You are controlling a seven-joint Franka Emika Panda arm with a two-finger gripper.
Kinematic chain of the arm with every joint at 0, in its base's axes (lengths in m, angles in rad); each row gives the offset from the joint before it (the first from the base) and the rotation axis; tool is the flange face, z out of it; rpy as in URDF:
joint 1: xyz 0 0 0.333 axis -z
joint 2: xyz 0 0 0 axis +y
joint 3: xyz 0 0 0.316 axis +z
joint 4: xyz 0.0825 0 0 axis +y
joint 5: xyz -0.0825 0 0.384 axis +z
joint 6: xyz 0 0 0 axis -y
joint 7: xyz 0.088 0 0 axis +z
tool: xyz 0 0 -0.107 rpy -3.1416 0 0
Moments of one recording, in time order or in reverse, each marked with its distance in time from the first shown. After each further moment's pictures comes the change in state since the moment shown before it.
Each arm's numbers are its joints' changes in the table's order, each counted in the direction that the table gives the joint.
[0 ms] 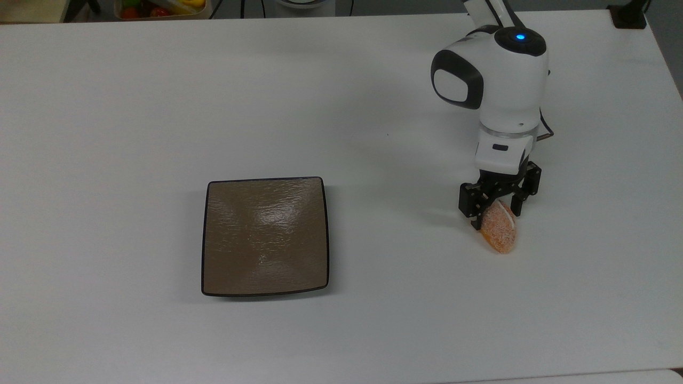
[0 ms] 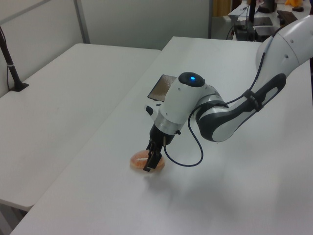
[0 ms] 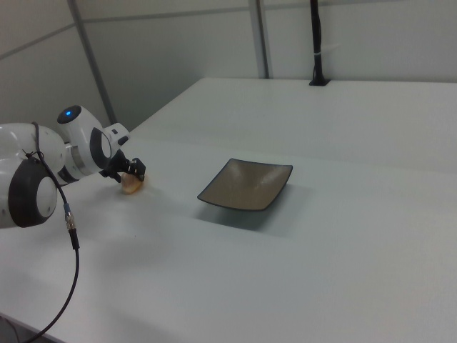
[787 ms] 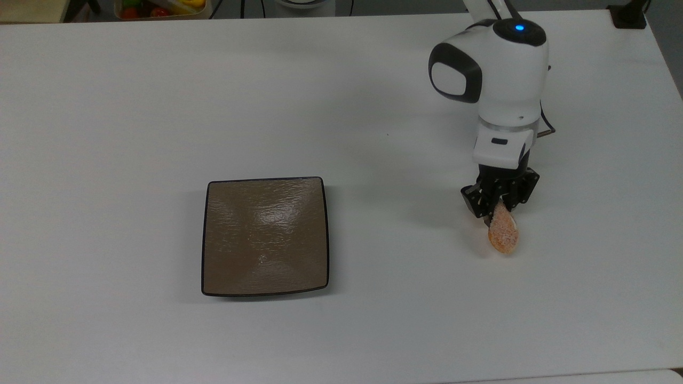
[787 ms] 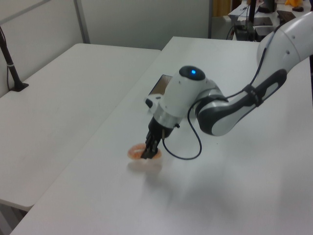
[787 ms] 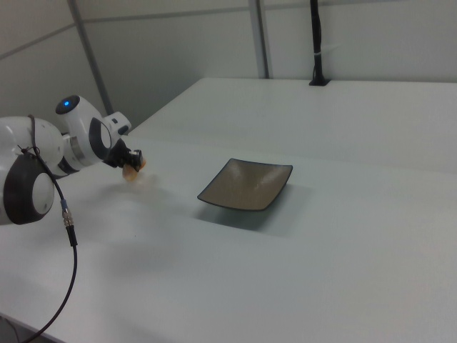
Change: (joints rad) arm 0.014 -0.042 -0.002 0.003 -0.010 0.000 -0.008
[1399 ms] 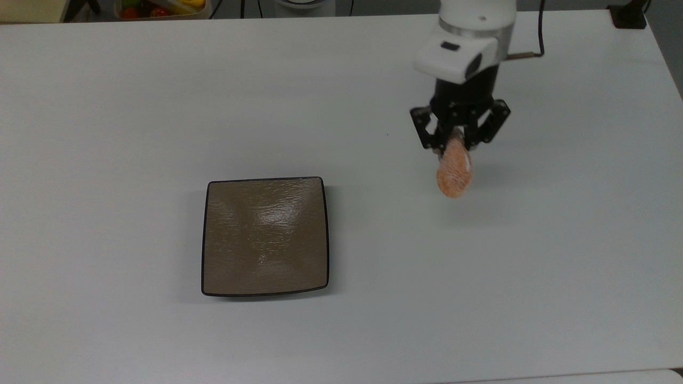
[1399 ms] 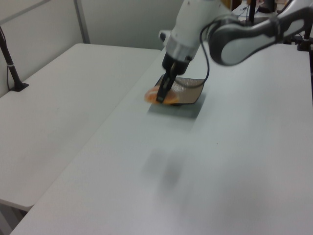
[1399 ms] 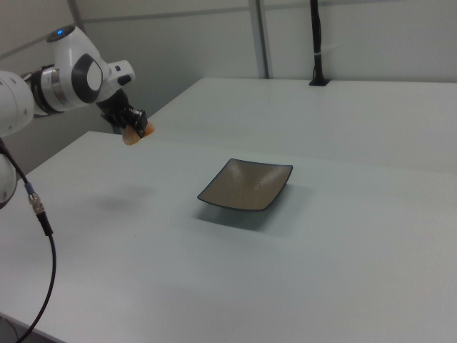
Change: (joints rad) arm 0.106 -0.349 -0.004 0.084 0.152 -0.363 -0.009
